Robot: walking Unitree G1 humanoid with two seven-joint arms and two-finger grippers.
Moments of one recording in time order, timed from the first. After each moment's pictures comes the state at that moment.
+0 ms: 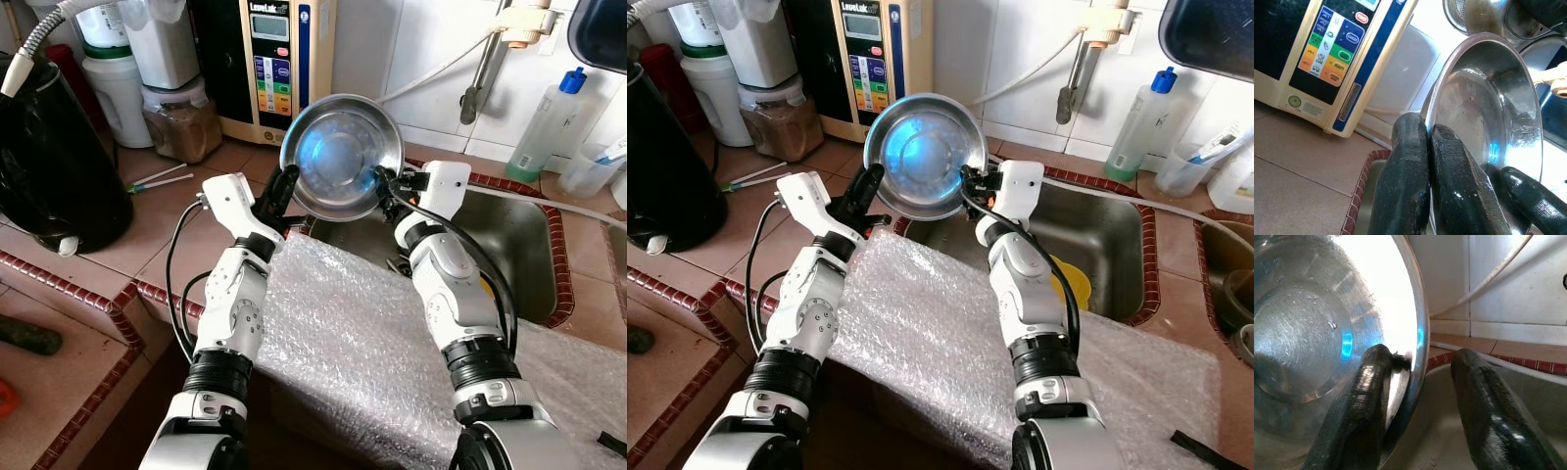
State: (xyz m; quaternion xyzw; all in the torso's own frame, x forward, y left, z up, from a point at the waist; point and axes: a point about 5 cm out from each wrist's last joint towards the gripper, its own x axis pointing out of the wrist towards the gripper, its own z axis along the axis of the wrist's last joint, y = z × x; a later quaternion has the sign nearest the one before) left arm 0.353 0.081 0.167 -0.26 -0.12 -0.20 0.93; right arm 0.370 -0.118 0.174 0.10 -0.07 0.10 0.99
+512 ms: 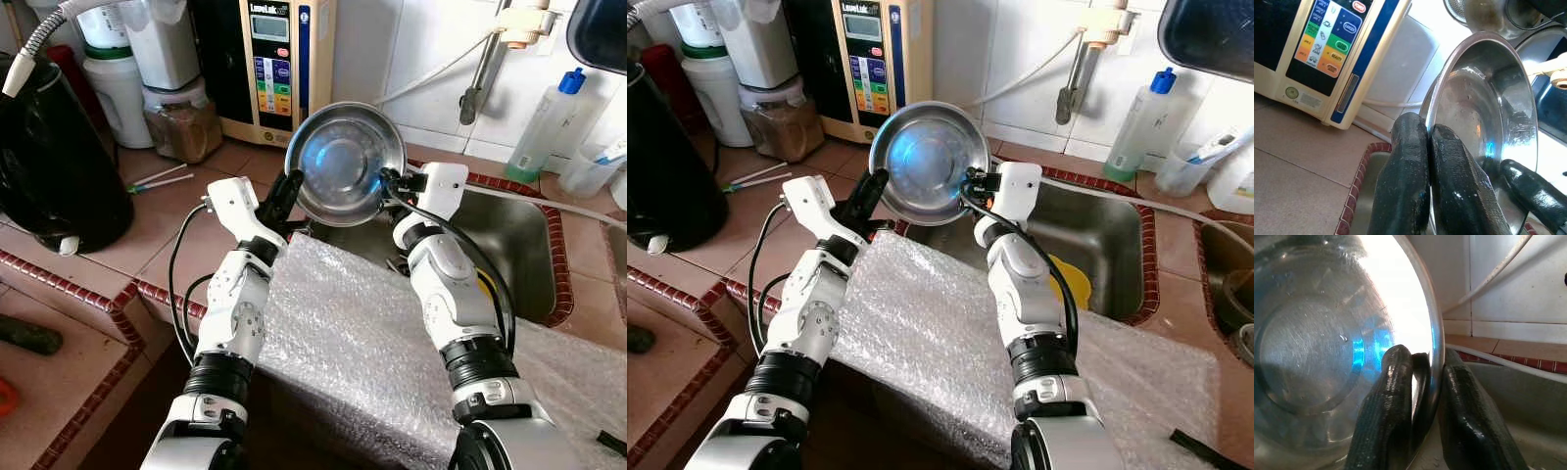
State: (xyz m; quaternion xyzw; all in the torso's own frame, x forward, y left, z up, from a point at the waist) left arm 0.351 0.079 0.163 -0.26 -0.11 -0.21 0.94; right arm 0.371 -0.117 0.173 0.10 -0.07 0.10 0.99
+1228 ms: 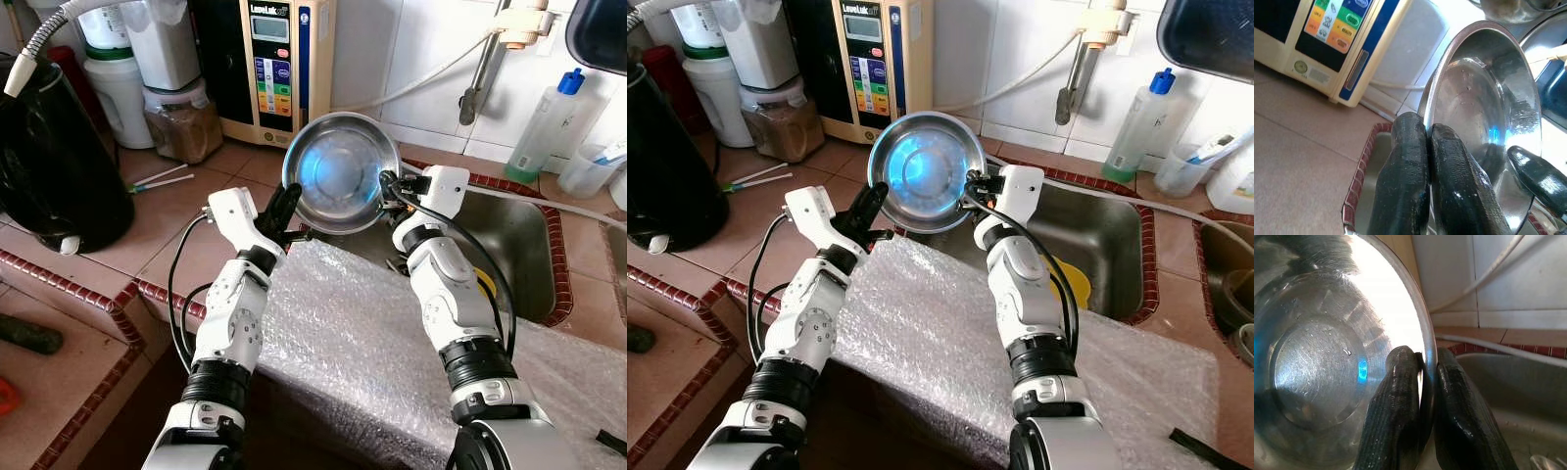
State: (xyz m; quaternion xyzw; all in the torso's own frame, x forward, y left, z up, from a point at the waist) left arm 0.347 0.081 0.147 -0.27 -0.07 -0.21 0.94; right arm 0.371 -0.117 0.164 0.13 -0.05 0.11 0.98
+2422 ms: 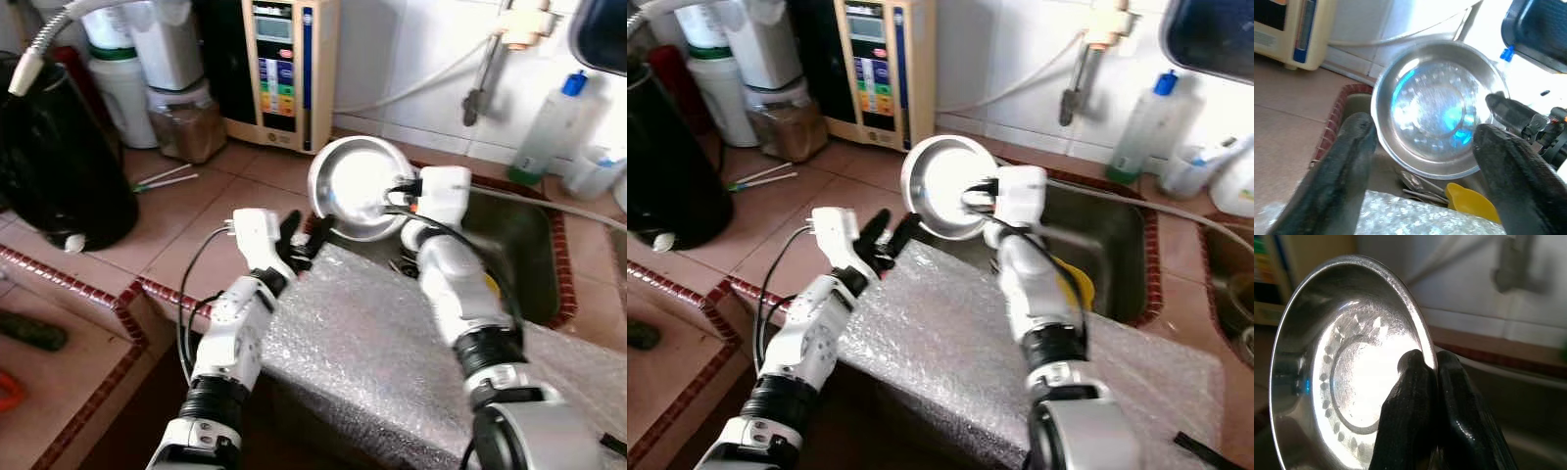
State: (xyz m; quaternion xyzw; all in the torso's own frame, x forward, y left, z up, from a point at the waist) left arm 0.332 0.062 0.132 -0.19 -0.02 -0.30 0.94; right arm 0.381 -0.163 0.155 0.00 -0.03 -0.01 1.00
